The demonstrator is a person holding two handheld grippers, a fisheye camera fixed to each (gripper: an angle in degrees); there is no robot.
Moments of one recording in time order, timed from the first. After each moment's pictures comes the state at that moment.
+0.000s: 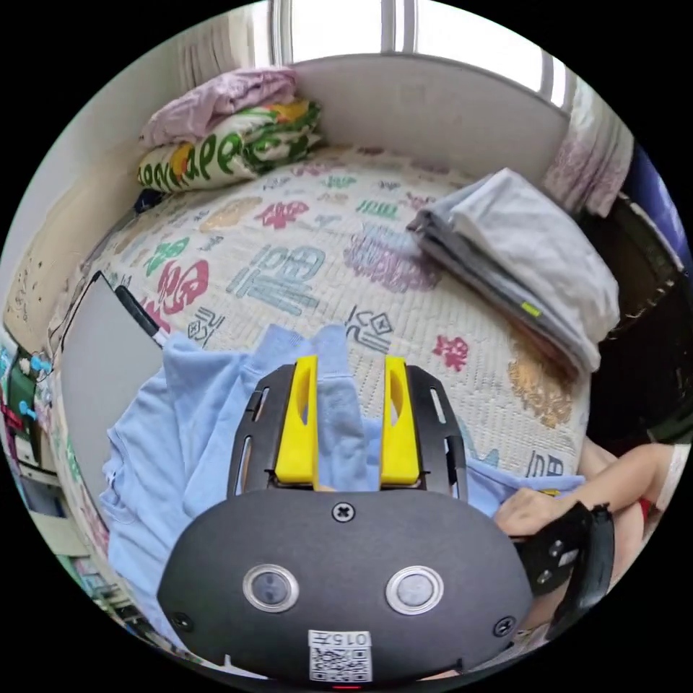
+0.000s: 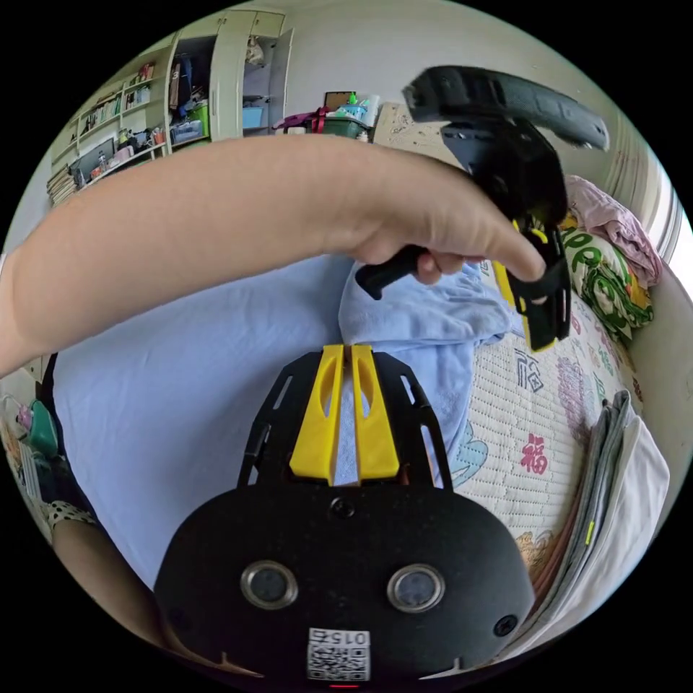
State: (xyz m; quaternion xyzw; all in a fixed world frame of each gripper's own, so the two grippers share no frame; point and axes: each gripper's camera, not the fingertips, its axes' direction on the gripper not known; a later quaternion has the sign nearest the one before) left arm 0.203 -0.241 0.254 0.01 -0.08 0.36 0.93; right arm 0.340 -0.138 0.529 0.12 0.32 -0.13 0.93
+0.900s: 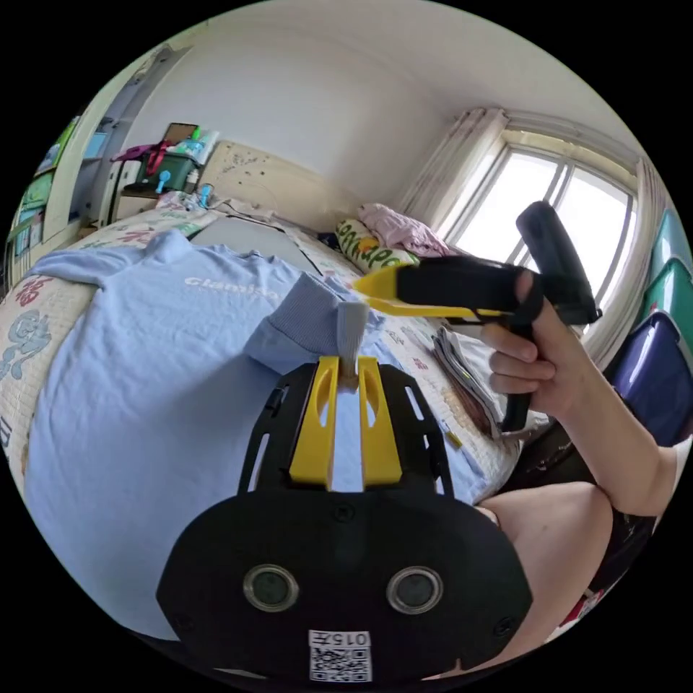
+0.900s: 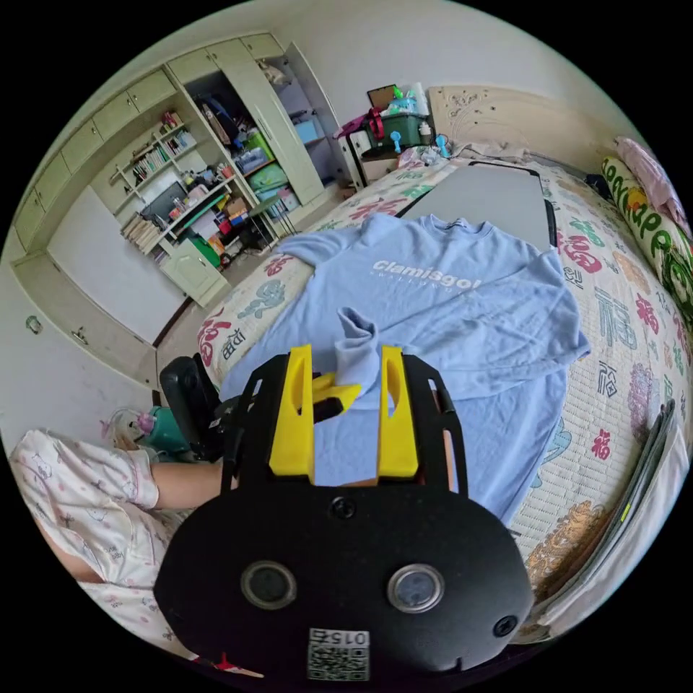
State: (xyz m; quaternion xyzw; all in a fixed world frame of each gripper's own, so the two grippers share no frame) left arm 0.092 0.043 -0.033 0.33 0.09 0.00 0.94; right arm 0.238 -0.064 0.461 0.05 0.12 -0.12 0.98
